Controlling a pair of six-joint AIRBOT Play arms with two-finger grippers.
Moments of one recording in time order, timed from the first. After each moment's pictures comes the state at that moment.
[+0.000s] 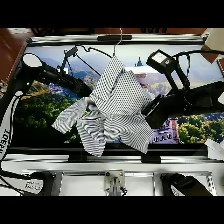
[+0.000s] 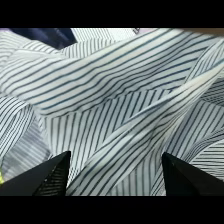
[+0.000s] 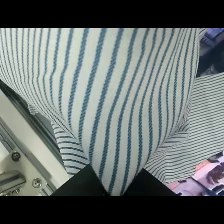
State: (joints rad) left arm -0.17 -1.62 1.60 0.63 -1.44 -0.78; right arm 0.38 -0.95 1.40 -1.20 1.56 1.19
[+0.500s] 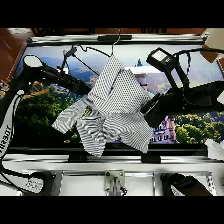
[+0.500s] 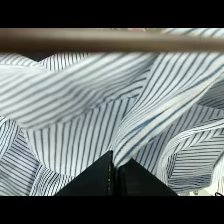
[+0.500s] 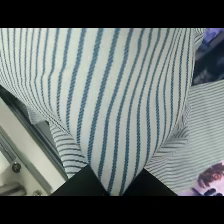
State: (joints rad) left arm -0.10 -1.65 1.62 0.53 -1.49 -0.73; right arm 0.38 -0.95 1.40 -1.19 1.51 1.20
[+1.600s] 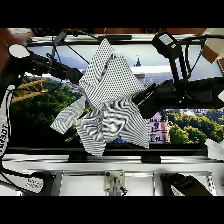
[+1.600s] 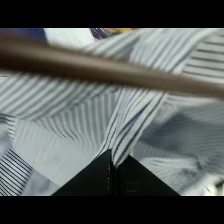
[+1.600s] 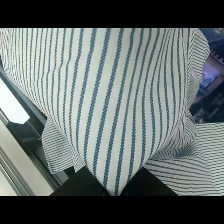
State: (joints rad) left arm -0.08 -1.65 1.75 0.54 -1.44 -0.99; right arm 0.38 -0.95 1.41 -1.12 1.38 1.25
